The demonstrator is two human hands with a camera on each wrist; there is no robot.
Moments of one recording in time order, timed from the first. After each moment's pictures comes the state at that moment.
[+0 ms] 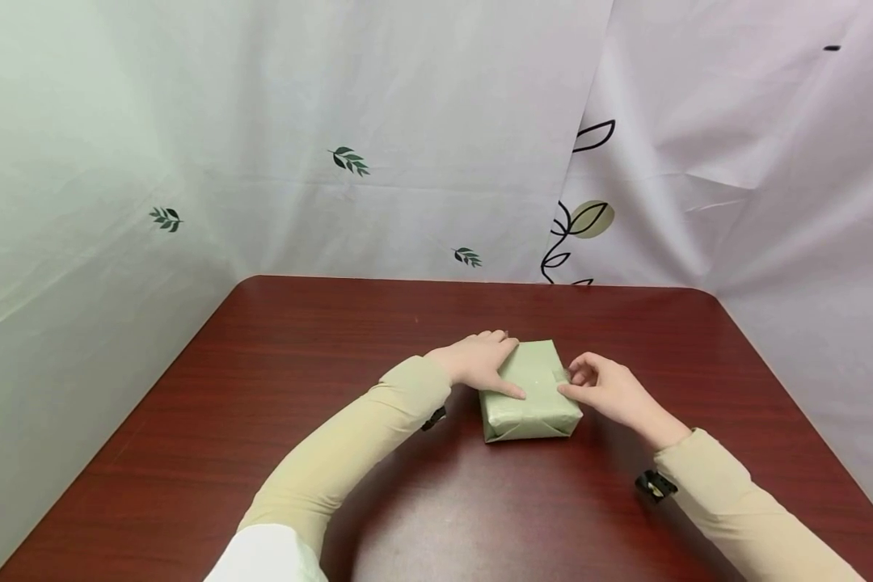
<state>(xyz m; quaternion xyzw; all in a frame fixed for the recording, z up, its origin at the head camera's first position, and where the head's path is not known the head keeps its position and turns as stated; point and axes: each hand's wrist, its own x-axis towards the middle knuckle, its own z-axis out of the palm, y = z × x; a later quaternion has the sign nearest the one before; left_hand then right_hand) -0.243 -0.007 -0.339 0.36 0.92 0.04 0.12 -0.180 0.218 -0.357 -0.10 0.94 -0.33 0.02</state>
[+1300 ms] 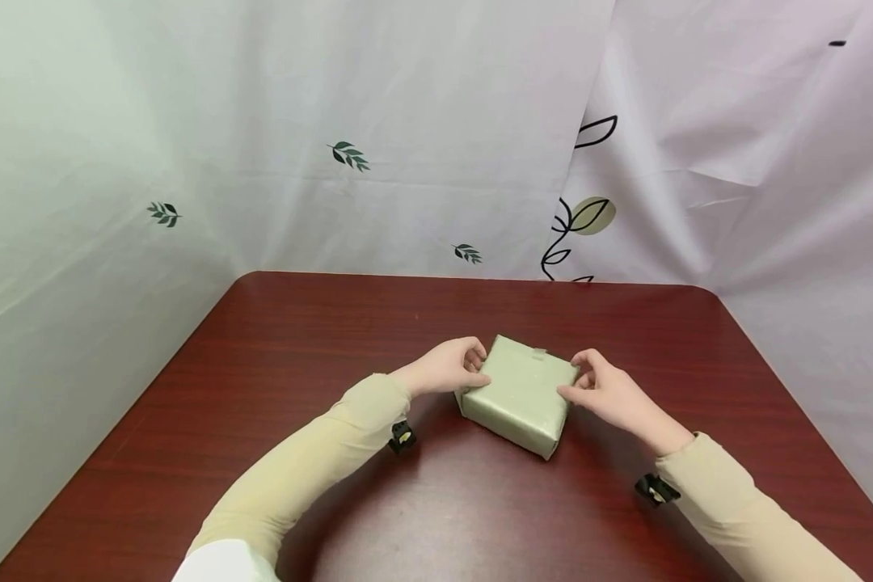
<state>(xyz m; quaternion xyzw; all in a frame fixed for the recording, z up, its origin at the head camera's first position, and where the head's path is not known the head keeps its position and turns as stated) -0.229 -0.050 -0.355 0.24 0.88 0.37 0.16 -0.171 0.215 -0.357 -0.09 0.93 -0.35 0.06</state>
